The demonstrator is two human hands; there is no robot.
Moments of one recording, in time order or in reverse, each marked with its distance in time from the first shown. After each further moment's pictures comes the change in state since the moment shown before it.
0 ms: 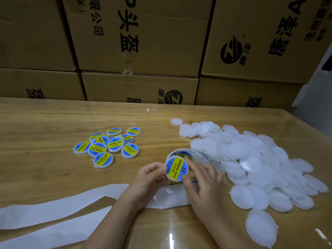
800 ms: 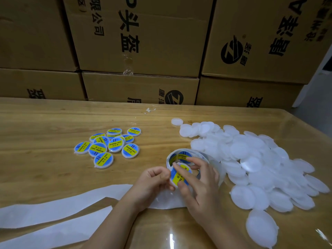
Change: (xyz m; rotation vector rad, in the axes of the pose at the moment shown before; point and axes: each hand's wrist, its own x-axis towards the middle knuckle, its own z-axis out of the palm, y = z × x) left_hand -0.004 0.001 0.005 0.046 -0.109 -0.033; right_hand -0.001 -0.002 0.000 0.028 -0.064 -0.128
